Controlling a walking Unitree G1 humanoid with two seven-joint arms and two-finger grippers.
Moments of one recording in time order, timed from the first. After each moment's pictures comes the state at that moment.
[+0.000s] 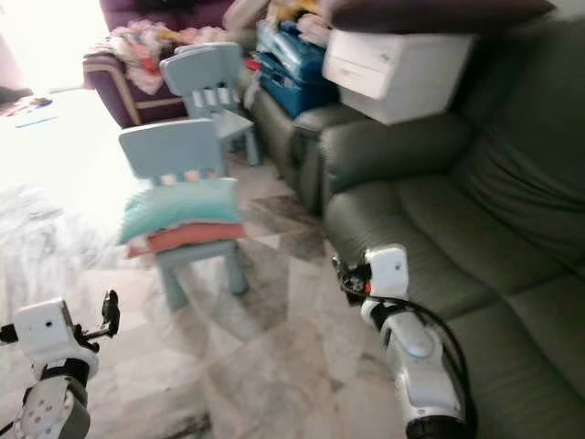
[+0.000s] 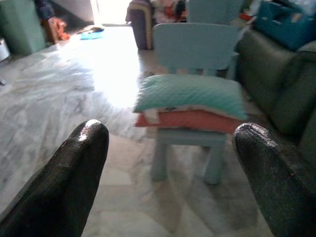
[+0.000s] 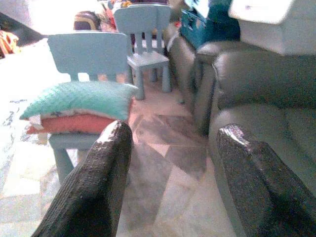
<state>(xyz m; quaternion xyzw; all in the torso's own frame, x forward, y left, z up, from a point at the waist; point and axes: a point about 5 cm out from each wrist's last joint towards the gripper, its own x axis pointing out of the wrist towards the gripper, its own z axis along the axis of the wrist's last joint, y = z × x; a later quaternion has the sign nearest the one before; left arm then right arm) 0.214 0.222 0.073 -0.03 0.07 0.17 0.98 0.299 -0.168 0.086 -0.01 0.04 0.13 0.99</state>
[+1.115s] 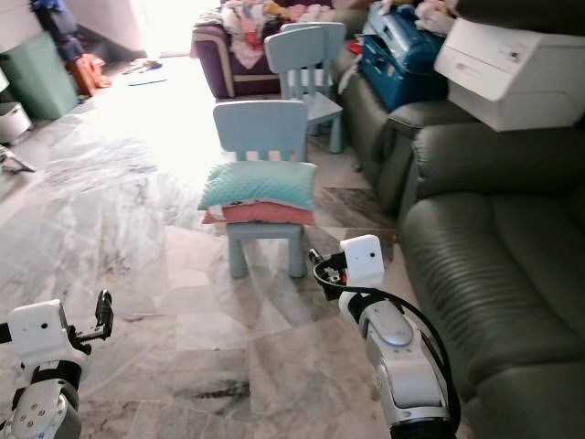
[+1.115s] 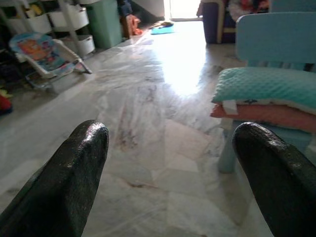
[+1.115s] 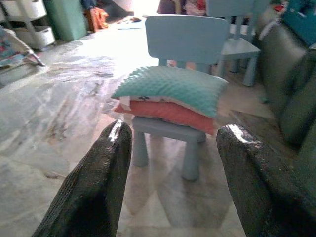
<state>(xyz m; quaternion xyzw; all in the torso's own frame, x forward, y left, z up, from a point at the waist) 0.209 0.227 0.076 0.01 0.07 0.16 0.98 0.296 -0.139 0.102 -0.02 0.06 0.16 0.98</state>
